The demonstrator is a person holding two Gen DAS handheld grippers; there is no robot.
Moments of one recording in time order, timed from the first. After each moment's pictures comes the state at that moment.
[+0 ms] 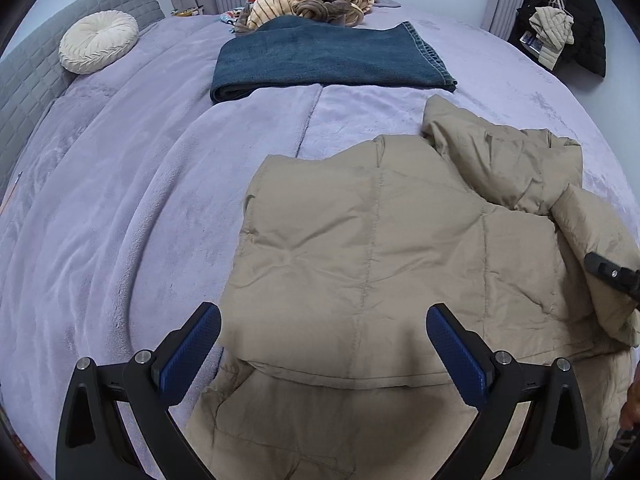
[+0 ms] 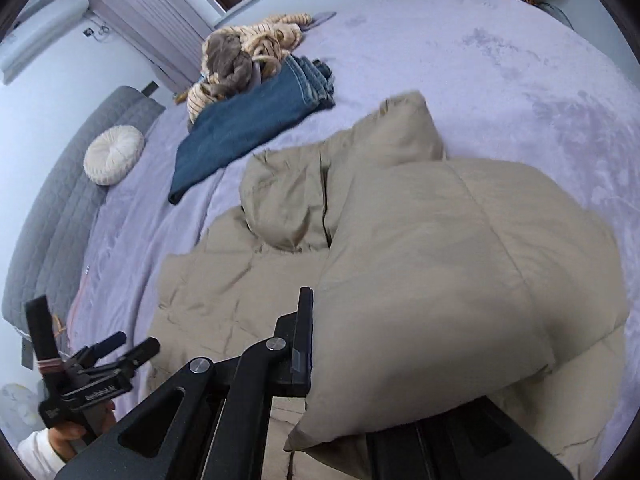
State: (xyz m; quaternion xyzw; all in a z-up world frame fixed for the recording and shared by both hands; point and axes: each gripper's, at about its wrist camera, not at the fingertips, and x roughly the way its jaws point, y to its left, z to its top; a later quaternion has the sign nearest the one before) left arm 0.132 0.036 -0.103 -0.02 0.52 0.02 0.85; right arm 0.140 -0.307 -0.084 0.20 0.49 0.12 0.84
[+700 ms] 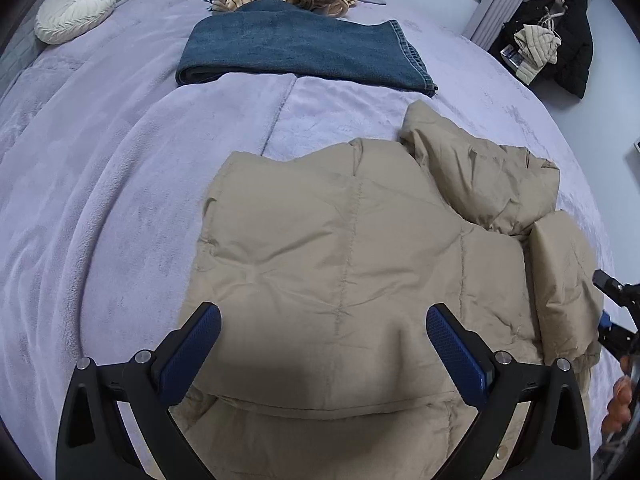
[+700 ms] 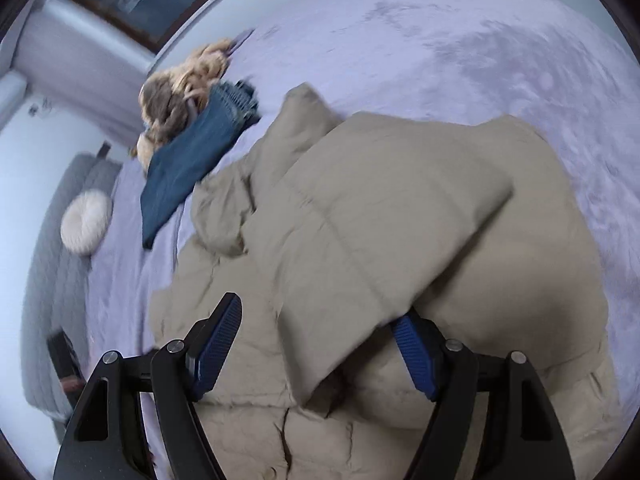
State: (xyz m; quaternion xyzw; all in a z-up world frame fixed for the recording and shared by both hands) left arm 0.156 0.051 -0.112 -0.10 0.53 -0.04 0.84; right arm 0.105 -0.375 -0.090 0.35 0.47 0.01 0.81
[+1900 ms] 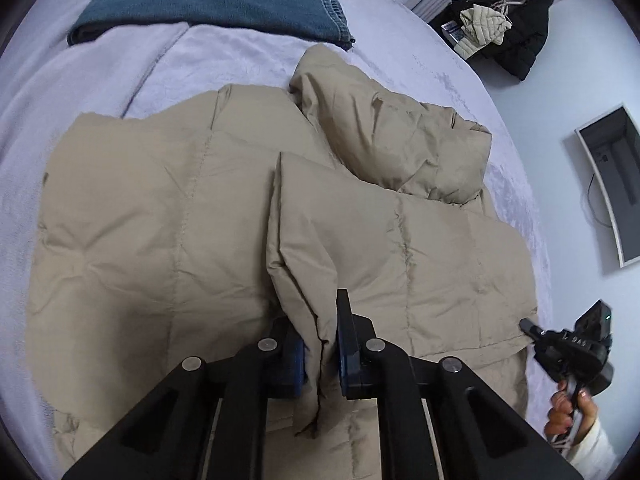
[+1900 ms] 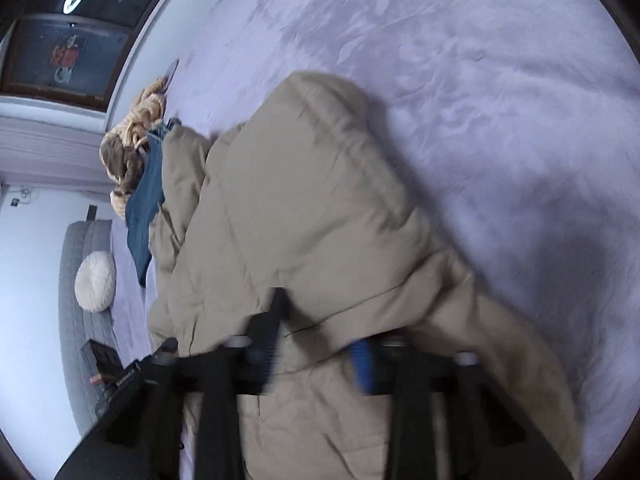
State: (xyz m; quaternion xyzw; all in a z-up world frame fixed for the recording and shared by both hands) left arm 0.173 -0.016 -0.139 -0.15 0.57 -0.18 0.79; right arm 0.033 -0.457 -0.128 0.44 0.49 -0.03 0.75
